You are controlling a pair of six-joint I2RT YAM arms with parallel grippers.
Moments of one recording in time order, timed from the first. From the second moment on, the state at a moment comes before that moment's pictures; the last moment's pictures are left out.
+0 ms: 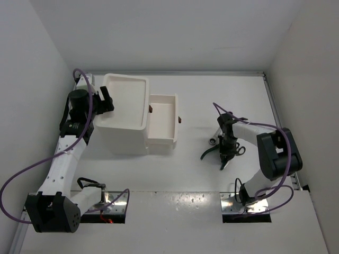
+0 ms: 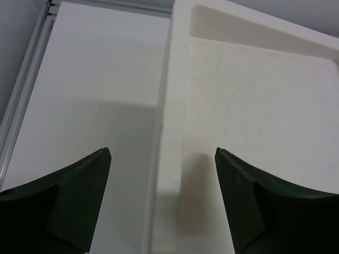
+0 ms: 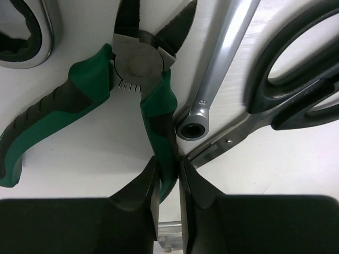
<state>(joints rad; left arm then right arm) 0.01 1.05 0.95 -0.22 -0.03 -0.16 0.23 1.62 0.77 -0.72 0.05 0.35</state>
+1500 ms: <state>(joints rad) 0.00 1.07 0.97 -0.21 -0.01 -0.10 0.67 1.94 1.98 -1.05 0.10 -0.03</state>
